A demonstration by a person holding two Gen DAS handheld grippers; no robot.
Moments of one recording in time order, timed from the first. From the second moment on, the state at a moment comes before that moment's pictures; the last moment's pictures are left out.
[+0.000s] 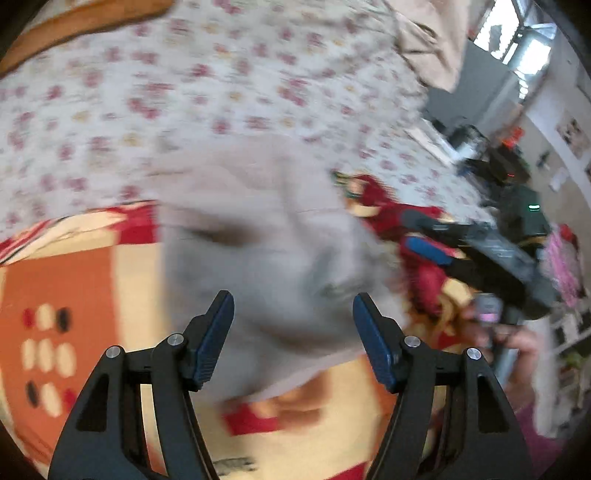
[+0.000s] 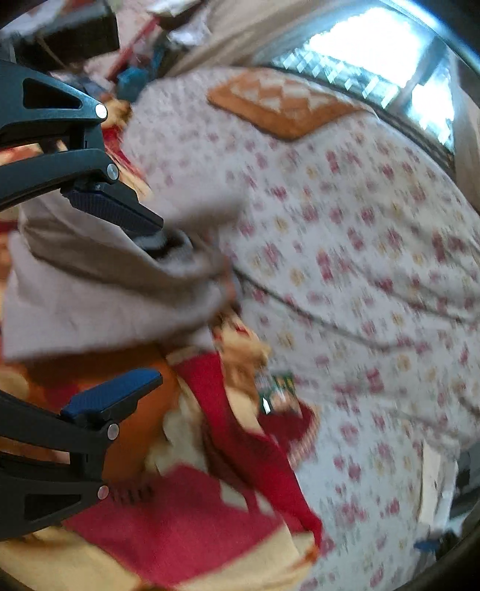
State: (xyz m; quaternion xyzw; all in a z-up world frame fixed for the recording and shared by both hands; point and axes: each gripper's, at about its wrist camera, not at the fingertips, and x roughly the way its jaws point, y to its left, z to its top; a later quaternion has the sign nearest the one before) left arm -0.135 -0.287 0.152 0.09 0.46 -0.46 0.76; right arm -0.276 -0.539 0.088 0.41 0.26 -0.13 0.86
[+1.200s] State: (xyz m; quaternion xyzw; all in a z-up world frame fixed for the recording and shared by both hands) left arm -0.143 -0.211 0.074 0.09 0.47 -0.39 0.79; right arm -0.257 -0.467 0.027 0.26 0.43 -0.14 0.85
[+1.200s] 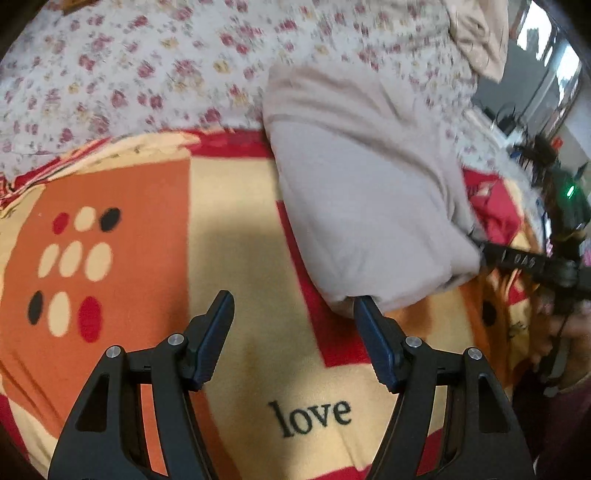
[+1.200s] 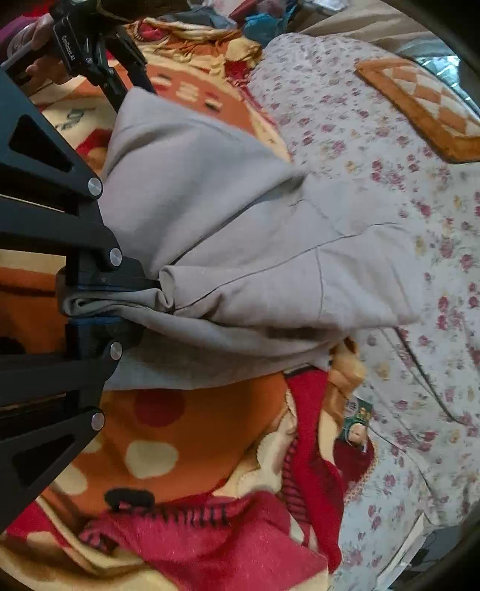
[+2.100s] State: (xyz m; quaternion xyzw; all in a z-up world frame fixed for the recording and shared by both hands) left arm -0.085 -0.298 0.063 0.04 0.48 -0.37 0.79; right arm -0.208 -0.530 0.055 0.26 0.38 -0.15 0.88
